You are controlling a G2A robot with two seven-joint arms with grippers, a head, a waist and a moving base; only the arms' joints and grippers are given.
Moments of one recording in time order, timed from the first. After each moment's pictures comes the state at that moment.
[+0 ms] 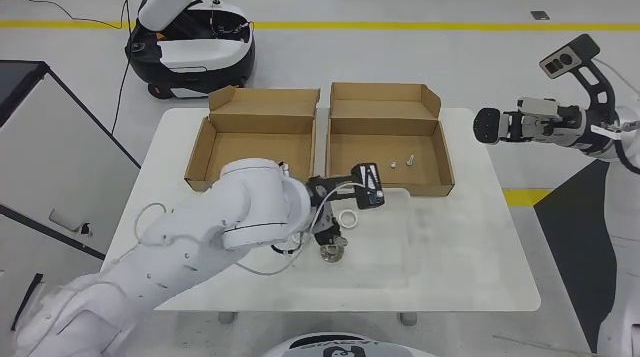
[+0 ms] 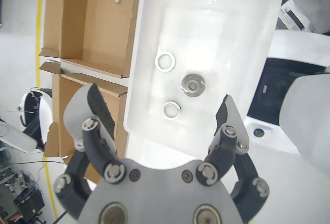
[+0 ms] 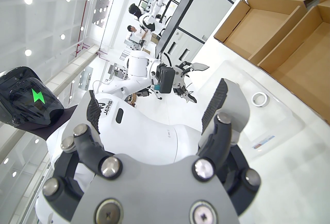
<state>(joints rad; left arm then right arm) 0.83 -1.12 -0.67 -2.11 0.73 -0.31 -1.52 -1.17 -0.92 1.75 -1.59 0.61 0.05 1.54</state>
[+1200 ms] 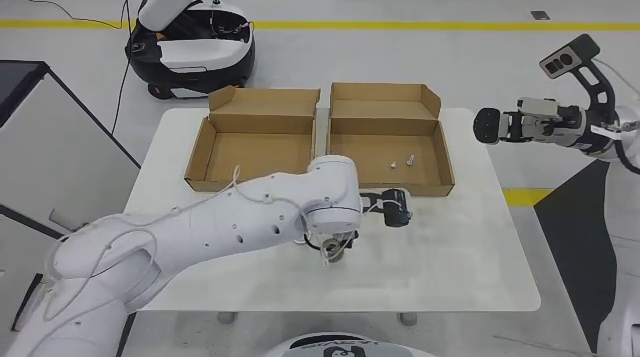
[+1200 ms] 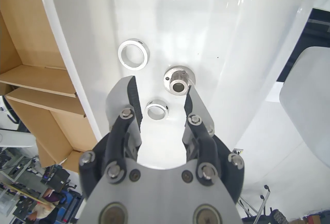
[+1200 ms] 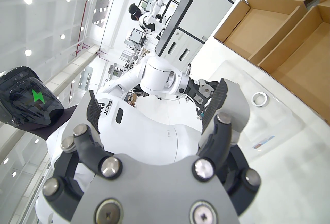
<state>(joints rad) 0.53 -1.30 -0.23 -1.71 0.63 -0.25 -1.50 -1.17 -0.92 1.75 -1.59 0.61 0.05 1.54</state>
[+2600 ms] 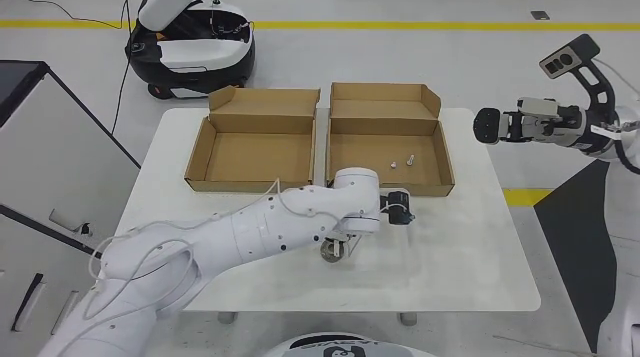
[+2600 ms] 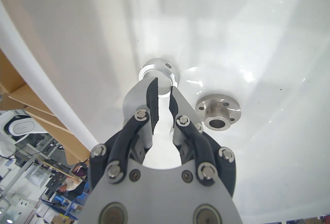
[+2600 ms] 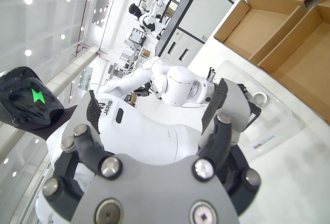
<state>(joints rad) 0.58 -1.46 -0.17 -1.44 0.90 -0.35 -1.45 -1.17 -0.92 1.75 -1.59 0.61 0.05 1.54</state>
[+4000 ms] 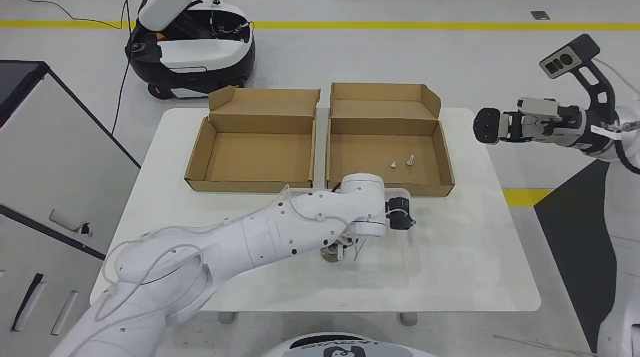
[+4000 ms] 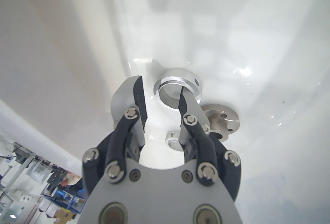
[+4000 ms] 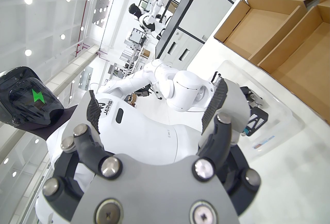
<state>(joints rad) 0.62 -1.50 -0.17 -1.38 0.91 -0.36 -1.46 -1.17 -0.92 1.75 -1.59 0.61 0.05 1.54</state>
